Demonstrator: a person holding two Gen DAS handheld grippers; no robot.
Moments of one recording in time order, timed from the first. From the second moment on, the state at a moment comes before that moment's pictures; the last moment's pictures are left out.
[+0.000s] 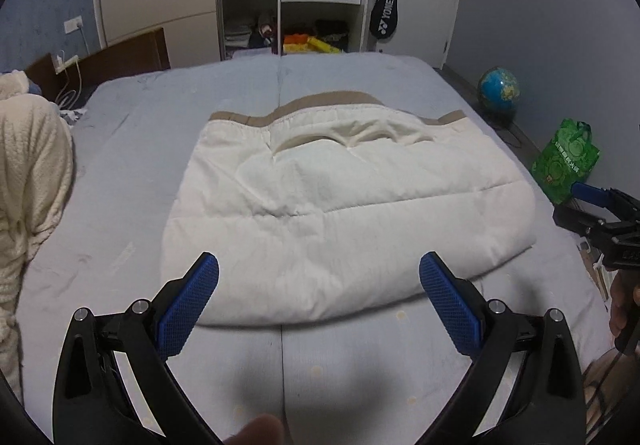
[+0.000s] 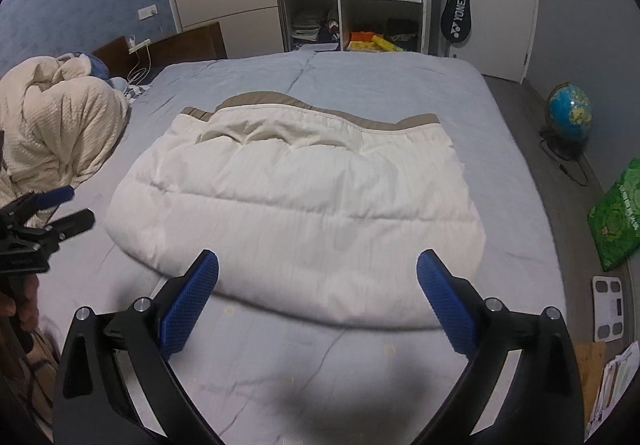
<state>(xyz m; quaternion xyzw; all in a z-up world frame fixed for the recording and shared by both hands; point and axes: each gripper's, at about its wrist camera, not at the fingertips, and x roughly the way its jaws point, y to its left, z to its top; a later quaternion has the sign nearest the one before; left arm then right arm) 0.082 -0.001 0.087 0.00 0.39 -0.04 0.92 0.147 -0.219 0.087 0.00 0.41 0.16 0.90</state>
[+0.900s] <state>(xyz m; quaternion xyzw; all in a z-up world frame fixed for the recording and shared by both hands) 0.030 -0.022 0.101 0.01 0.35 -0.05 0.94 0.084 -0.203 0.100 0.01 0.40 0.13 0.91</state>
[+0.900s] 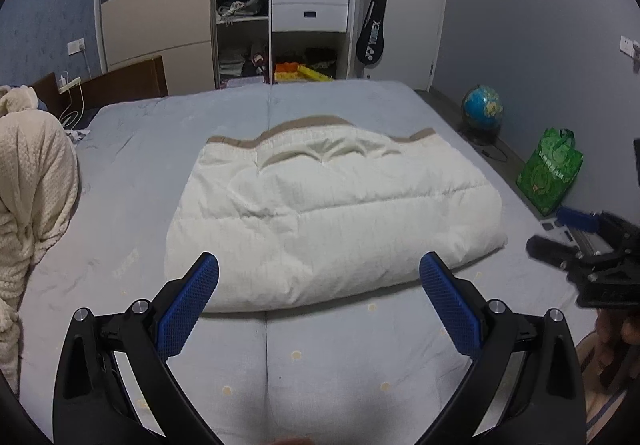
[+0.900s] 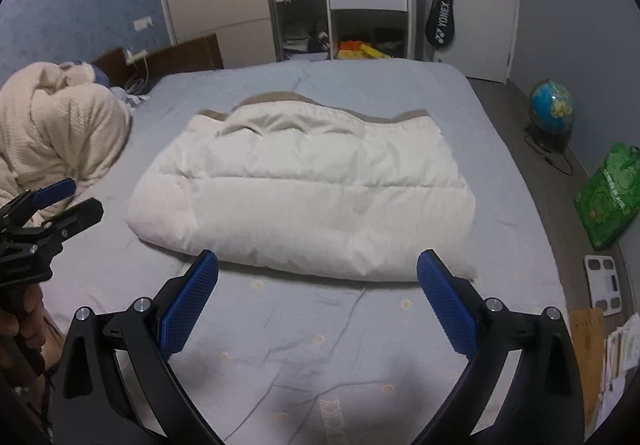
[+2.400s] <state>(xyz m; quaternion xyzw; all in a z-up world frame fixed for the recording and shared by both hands) 0.038 -0.013 0.096 0.00 0.35 -0.04 0.94 0.082 -0.208 0.096 0.00 0.40 0.12 0.91</state>
